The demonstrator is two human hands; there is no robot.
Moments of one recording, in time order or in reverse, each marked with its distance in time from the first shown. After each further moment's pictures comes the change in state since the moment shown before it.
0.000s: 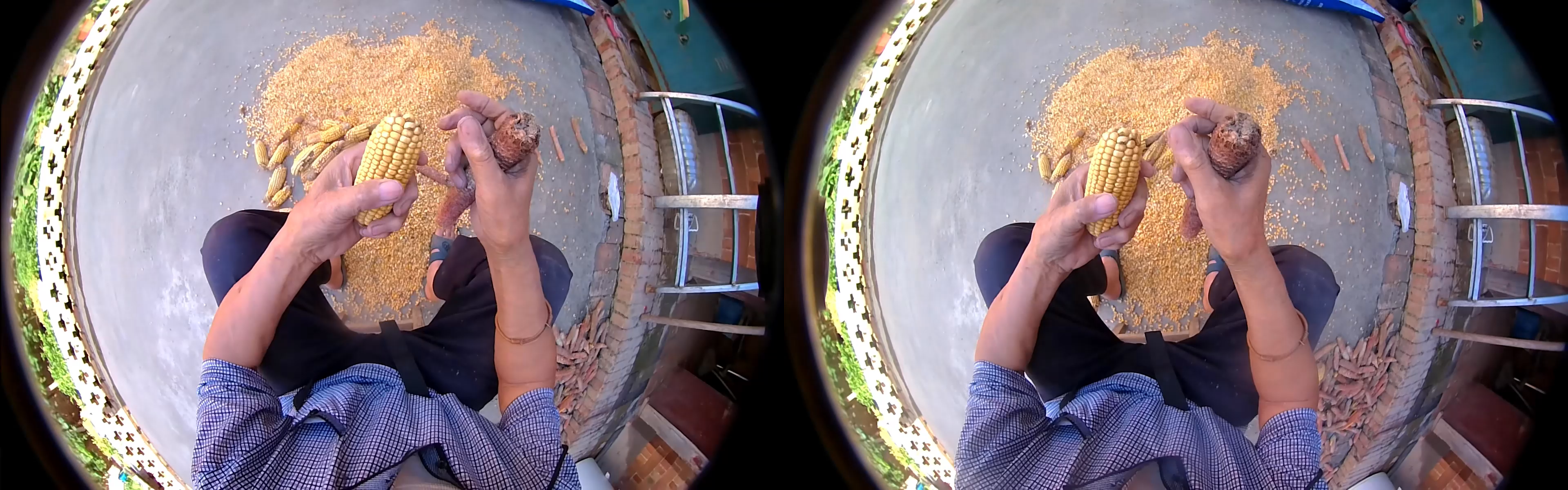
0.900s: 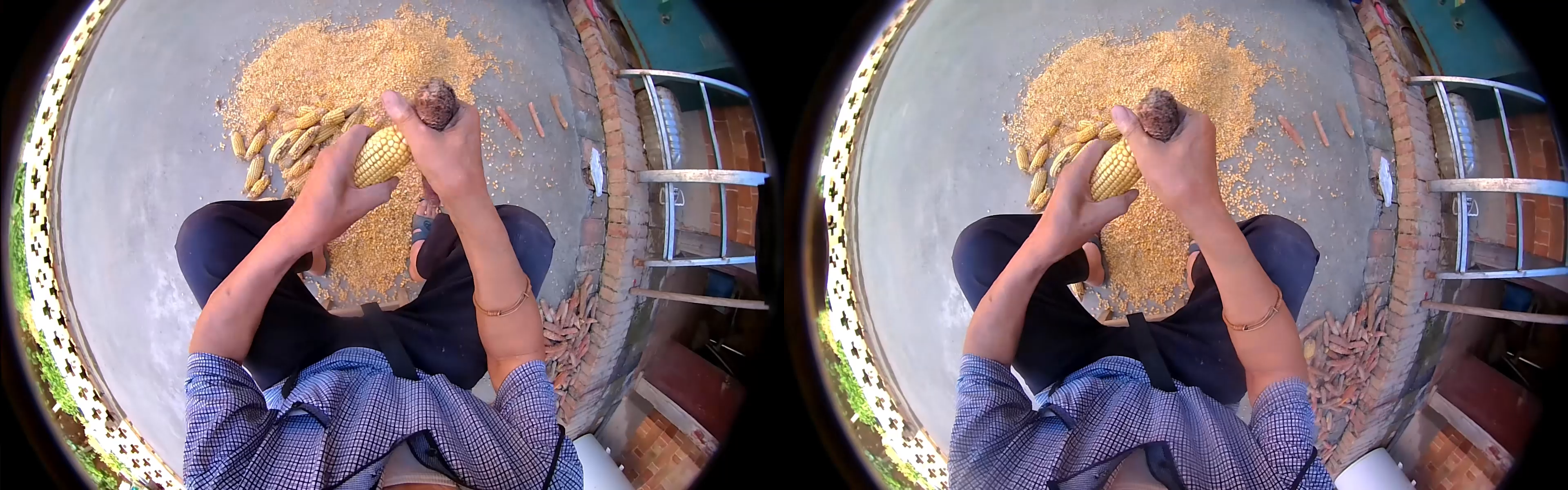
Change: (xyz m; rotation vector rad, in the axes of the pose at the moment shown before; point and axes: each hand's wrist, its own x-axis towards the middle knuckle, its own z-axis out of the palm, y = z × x) left_hand 0.001 -0.028 -0.006 1.226 0.219 0.254; right_hand 0.003 0.017 0.008 -0.455 0.053 0.076
